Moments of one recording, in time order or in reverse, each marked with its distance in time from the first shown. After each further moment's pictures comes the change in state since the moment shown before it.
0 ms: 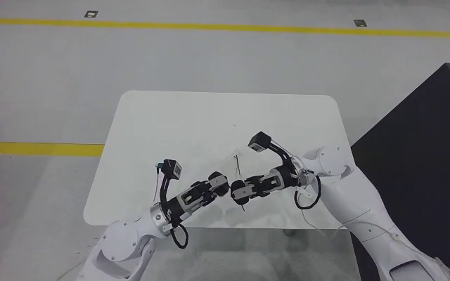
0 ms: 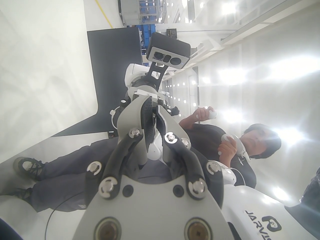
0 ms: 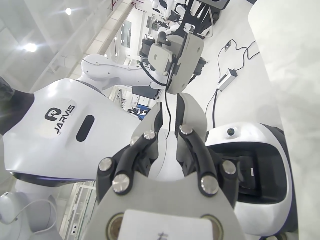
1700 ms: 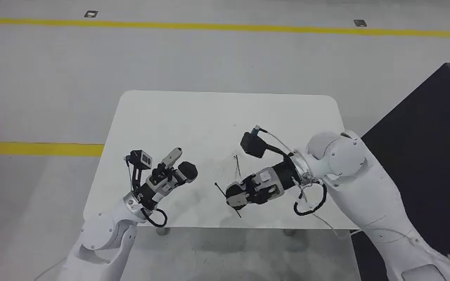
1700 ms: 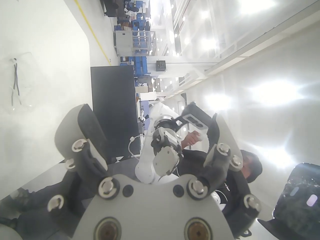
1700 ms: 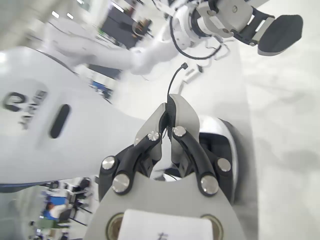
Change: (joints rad) left arm -0.012 0.002 -0.149 0.117 -0.148 -0.057 0.029; right arm 0.053 0.038 0.042 -0.385 -0.404 -0.022 -0.025
